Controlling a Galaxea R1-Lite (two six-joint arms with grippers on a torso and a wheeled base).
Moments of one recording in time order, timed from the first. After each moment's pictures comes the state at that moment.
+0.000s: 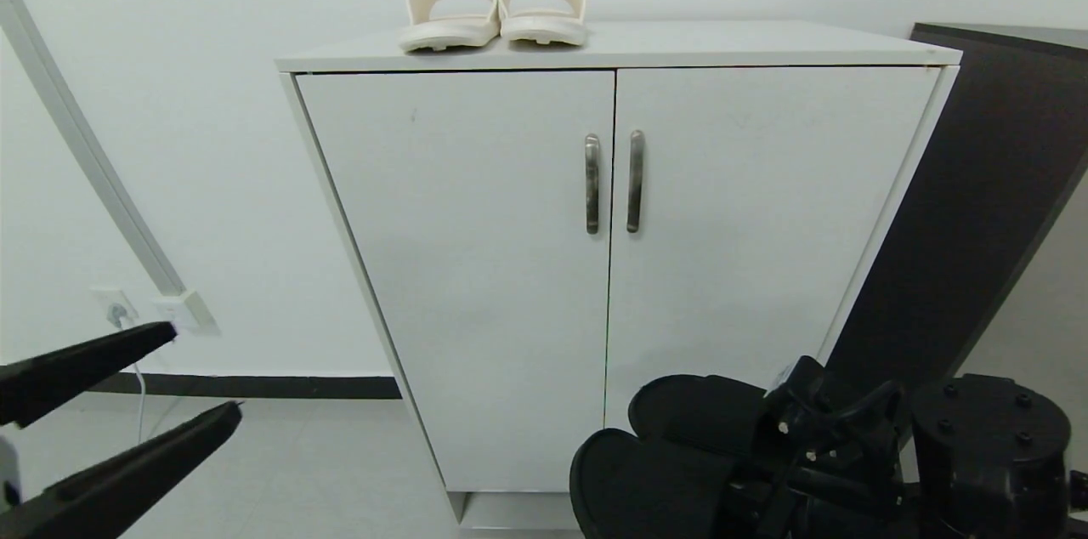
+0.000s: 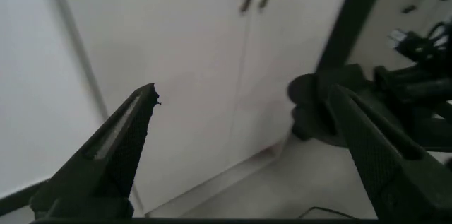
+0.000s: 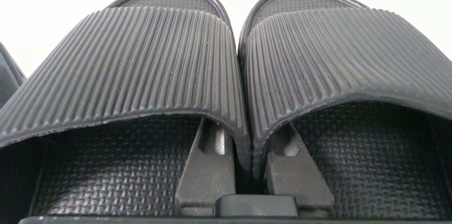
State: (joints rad) left arm -0.18 0.84 -0.43 -0.35 -0.44 -0.06; right arm 0.86 1.58 -0.36 -0.85 0.00 0.07
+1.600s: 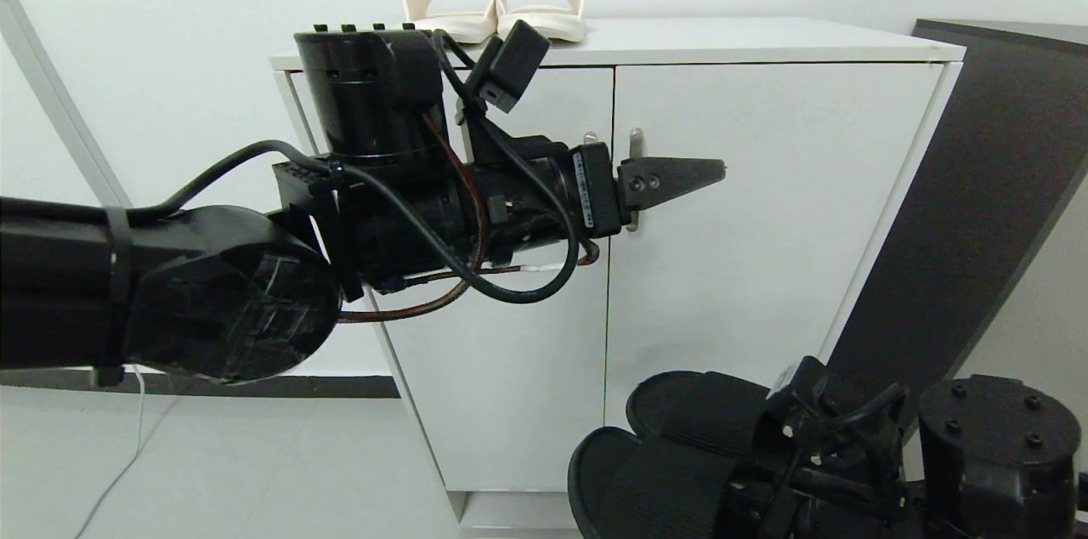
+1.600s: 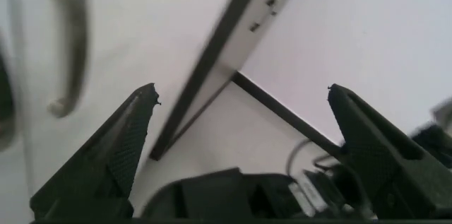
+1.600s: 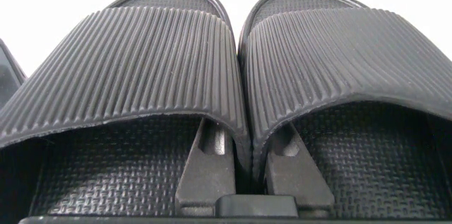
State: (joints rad) left arm -0.68 1.75 -1.21 -0.57 -0.46 -0.39; right arm 0.86 1.58 -0.35 -0.88 0.01 0.05
